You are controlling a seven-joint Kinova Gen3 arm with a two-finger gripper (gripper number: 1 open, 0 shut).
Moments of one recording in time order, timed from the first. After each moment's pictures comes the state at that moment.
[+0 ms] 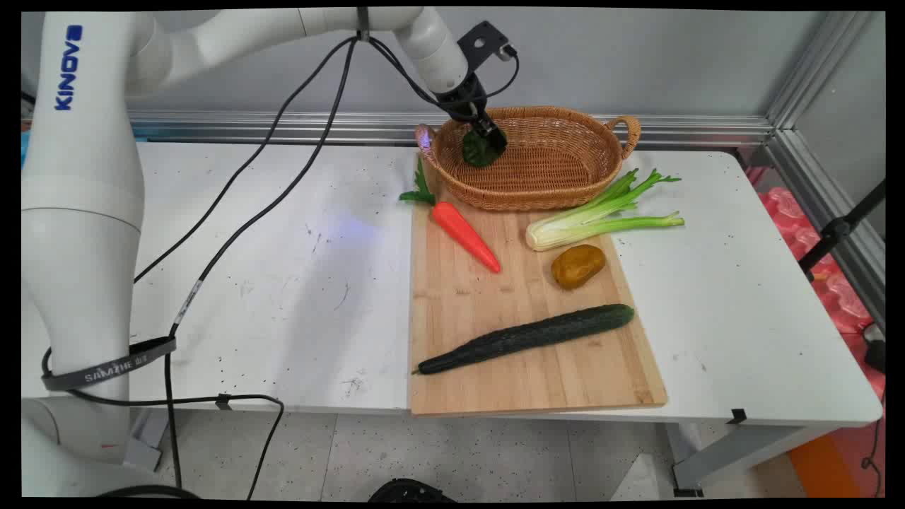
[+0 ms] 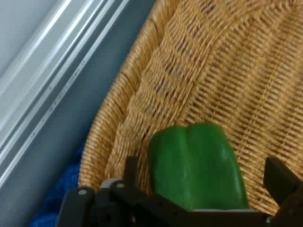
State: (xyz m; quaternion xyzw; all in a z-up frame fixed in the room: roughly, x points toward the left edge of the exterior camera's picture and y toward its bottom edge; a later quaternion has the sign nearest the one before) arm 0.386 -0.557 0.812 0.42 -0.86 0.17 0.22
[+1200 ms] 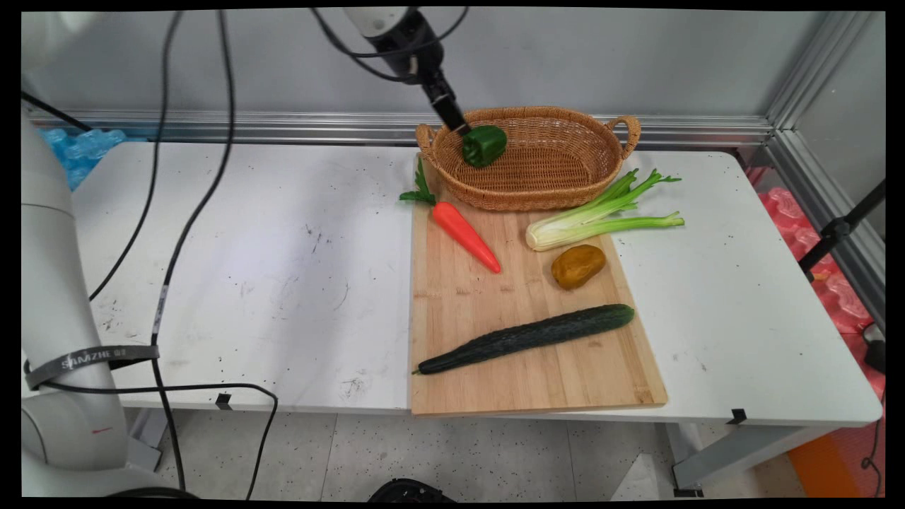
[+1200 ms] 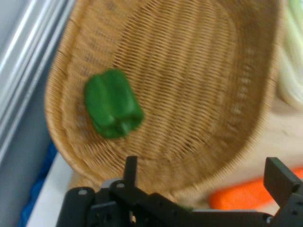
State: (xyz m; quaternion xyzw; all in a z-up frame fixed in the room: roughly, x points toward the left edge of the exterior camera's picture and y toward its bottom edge) arm 0.419 -0.434 0.940 0.32 -0.91 0.15 0.22
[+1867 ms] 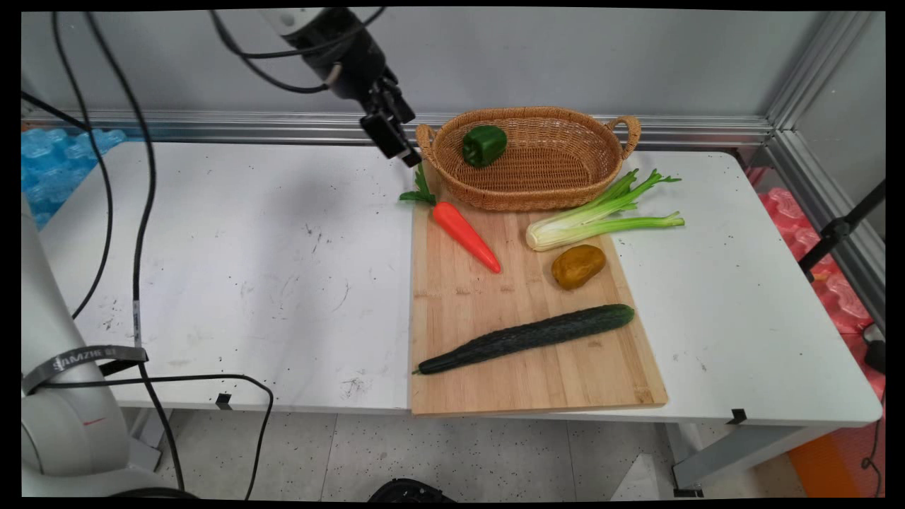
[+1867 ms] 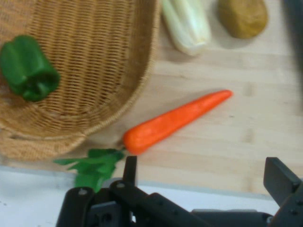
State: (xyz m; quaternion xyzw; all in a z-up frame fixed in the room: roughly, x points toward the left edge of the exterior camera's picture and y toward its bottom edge) arm 0.445 -0.333 0.978 0.26 -0.93 0.09 0.22
